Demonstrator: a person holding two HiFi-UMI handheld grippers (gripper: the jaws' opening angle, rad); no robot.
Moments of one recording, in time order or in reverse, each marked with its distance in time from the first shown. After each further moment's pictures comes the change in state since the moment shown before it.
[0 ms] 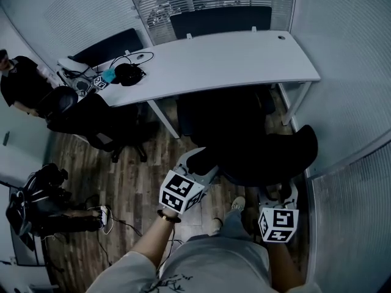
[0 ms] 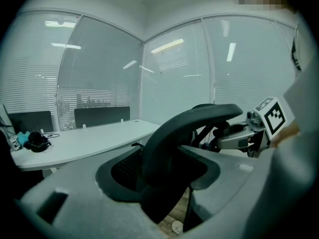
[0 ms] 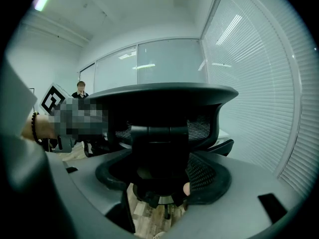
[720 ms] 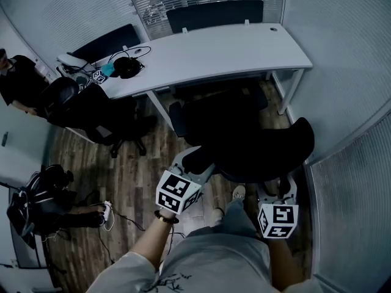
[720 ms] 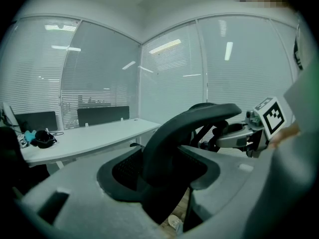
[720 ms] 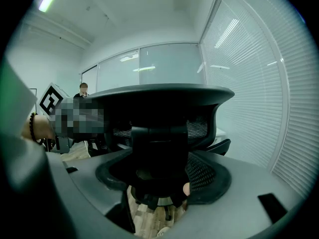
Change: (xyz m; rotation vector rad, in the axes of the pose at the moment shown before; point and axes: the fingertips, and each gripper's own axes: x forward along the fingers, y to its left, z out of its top) left arm -0.070 -0.046 -0.025 0.007 0.005 0.006; right arm -0.071 0.035 -0.024 0.004 -0.018 -0.007
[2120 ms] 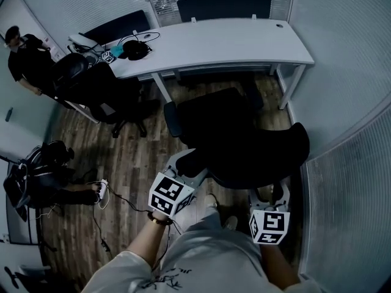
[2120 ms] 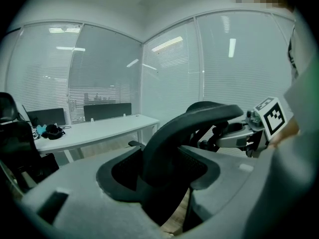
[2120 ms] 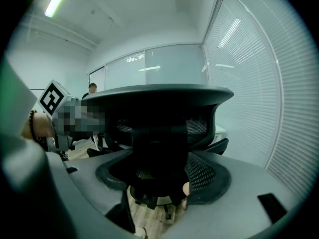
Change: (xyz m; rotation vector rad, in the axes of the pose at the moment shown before) left arm -0.056 -0.090 -0.025 -0.021 0.045 0.066; right arm -0.092 -0.001 -0.034 -0.019 0.009 0.067
